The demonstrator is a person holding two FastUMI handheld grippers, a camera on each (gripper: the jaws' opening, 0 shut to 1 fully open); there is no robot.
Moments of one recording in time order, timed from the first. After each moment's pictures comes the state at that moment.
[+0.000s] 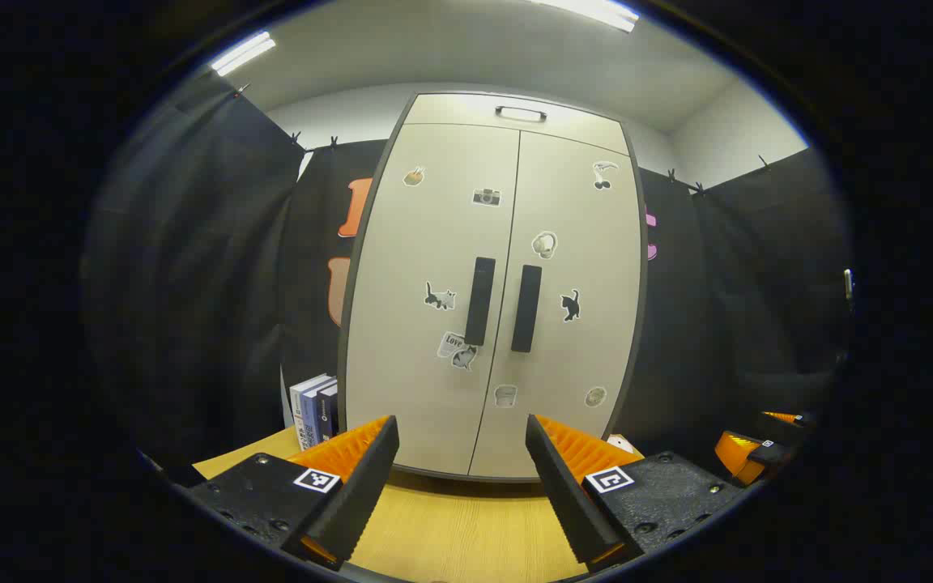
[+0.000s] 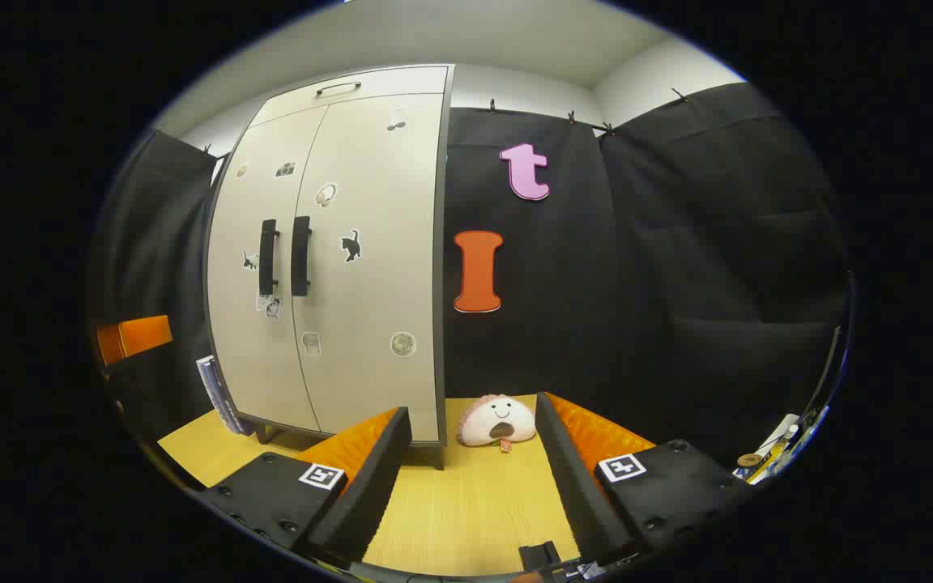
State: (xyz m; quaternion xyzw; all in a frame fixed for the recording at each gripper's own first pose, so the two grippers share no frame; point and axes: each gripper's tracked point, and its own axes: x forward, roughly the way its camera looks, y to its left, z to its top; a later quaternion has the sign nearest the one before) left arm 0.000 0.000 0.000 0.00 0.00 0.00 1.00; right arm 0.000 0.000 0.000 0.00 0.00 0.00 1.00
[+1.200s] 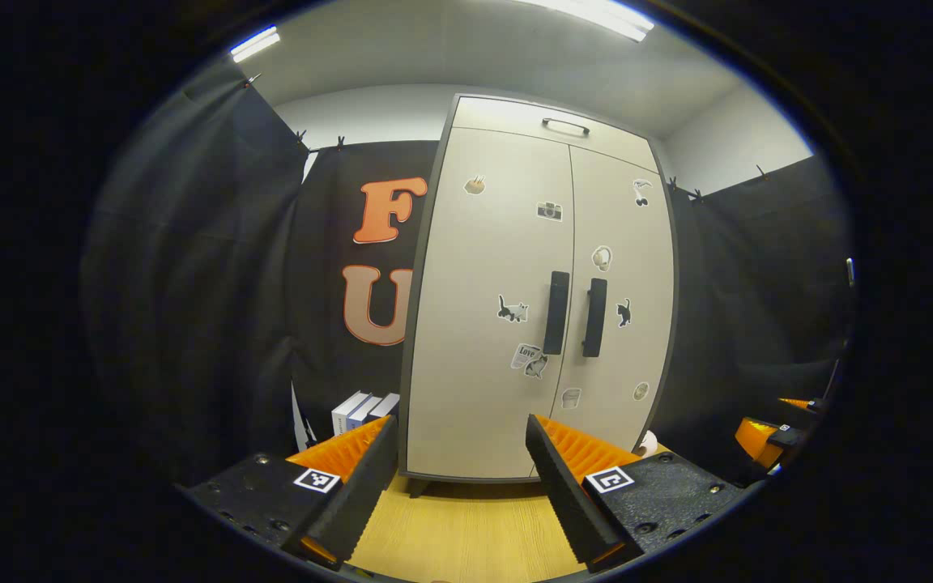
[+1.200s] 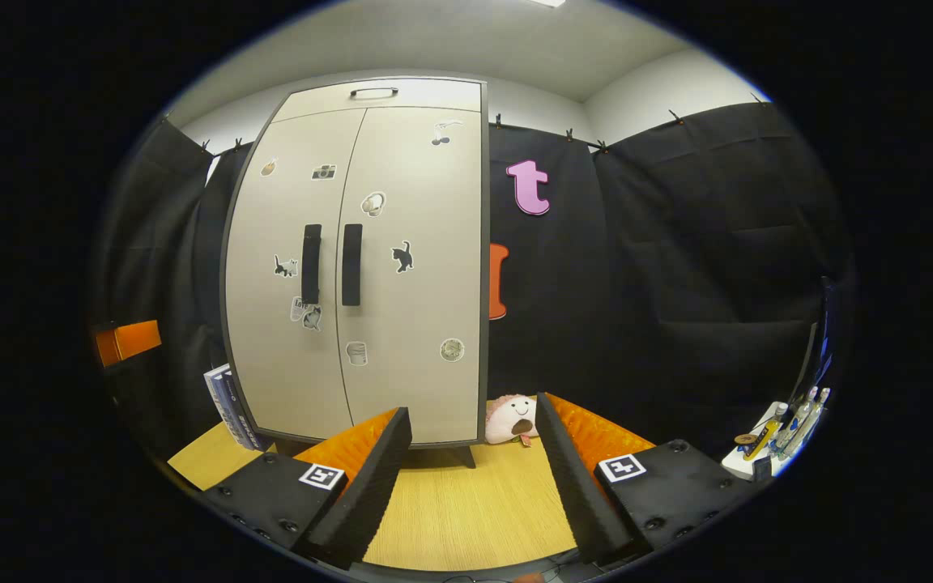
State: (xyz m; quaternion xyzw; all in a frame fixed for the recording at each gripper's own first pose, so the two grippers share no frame) left arm 0.003 0.135 0.018 0.01 0.00 -0.04 1.00; right arm -0.049 0.106 0.003 0.00 -0.02 -0.05 1.00
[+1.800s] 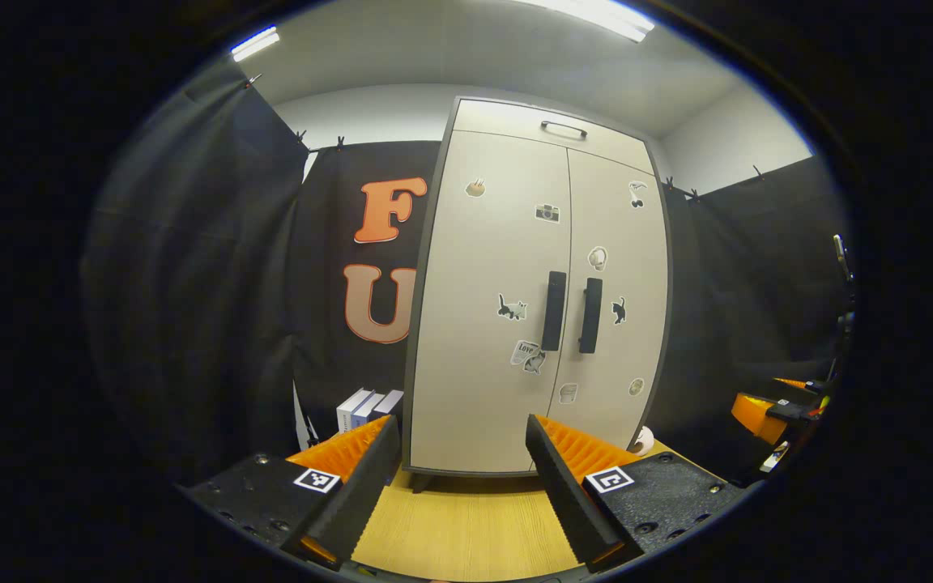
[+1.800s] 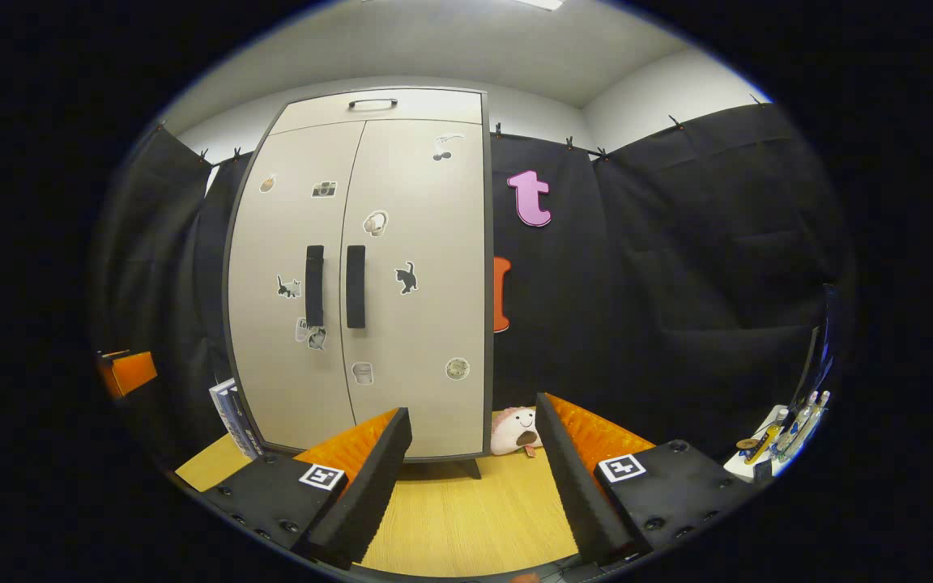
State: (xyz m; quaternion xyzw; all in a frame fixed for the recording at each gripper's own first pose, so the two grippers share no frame) left arm -0.016 0.142 0.019 0.01 0.00 -0.04 1.00; right arm -0.038 0.119 0.038 0.02 -0.04 -0.04 1.00
